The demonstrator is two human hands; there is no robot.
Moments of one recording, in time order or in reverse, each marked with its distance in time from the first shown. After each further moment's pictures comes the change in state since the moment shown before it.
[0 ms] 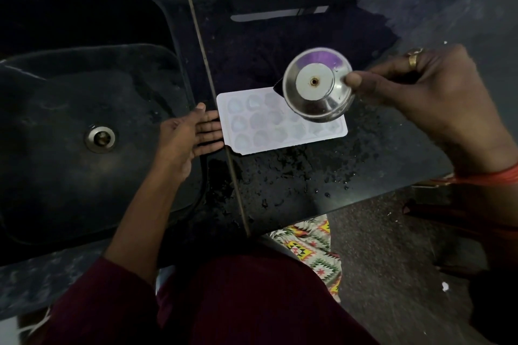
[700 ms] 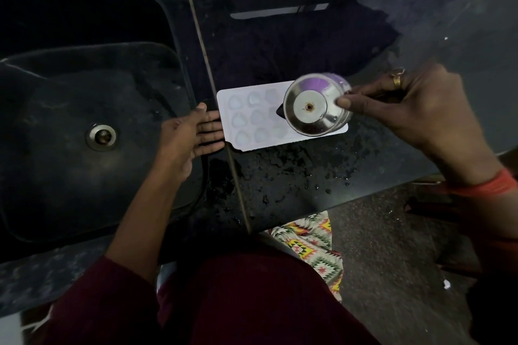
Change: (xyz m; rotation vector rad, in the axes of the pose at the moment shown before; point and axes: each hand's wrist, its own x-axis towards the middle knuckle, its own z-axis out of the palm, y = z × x) left_hand -0.003 -0.005 -0.002 0.011 -0.007 -0.013; right_hand -0.015 0.009 0.010 -0.165 -0.023 -0.002
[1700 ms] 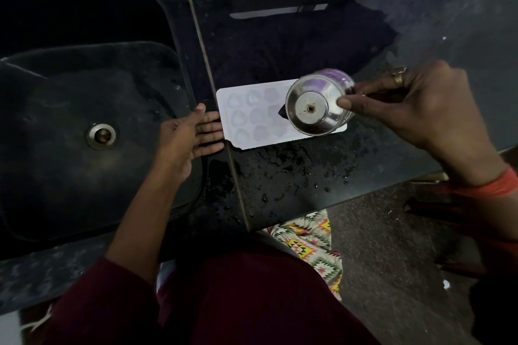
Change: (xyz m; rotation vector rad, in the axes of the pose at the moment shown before) left_hand -0.005 -0.001 0.000 -0.010 0.005 0.005; right_hand -0.004 -0.006 -0.004 -0.048 0.019 -0.023
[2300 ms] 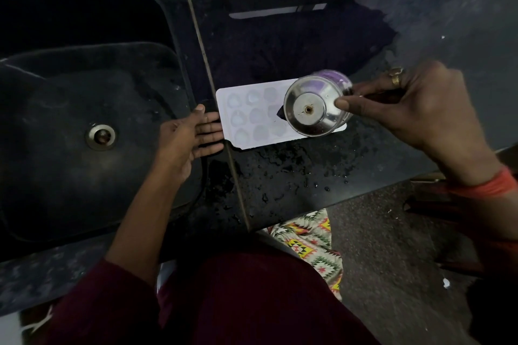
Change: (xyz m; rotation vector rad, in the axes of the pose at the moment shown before) left_hand 0.003 -0.003 -0.002 -0.002 -0.005 -0.014; right_hand -0.001 0.000 0.003 -0.027 0.016 -0.019
